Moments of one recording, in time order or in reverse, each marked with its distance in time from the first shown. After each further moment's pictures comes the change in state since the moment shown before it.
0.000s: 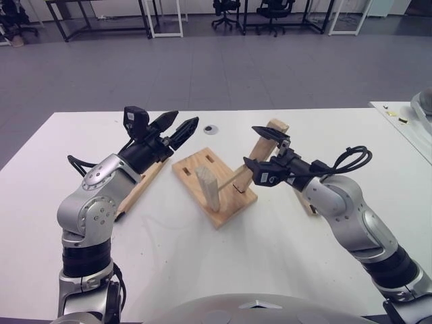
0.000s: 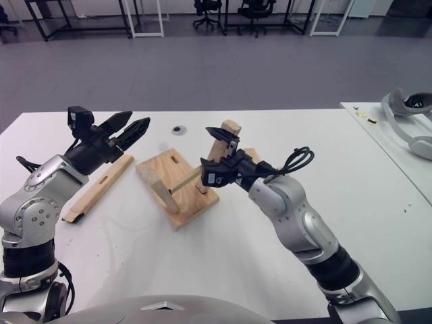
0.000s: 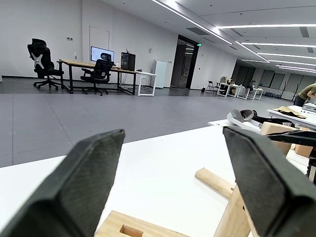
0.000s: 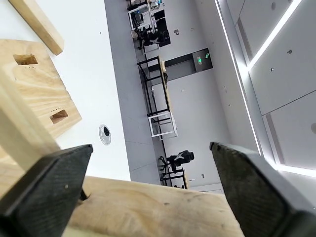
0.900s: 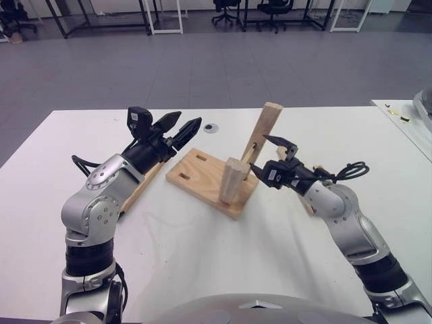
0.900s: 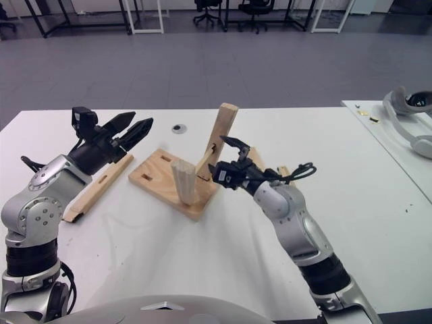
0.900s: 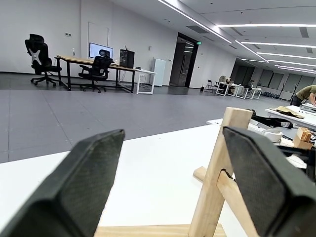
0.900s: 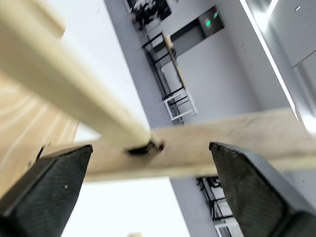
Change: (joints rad) left arm -0.004 -0.013 -0.020 0.004 0.004 -0.008 0.006; right arm 0.061 0.103 -0.109 0.123 0.144 -0.056 0.008
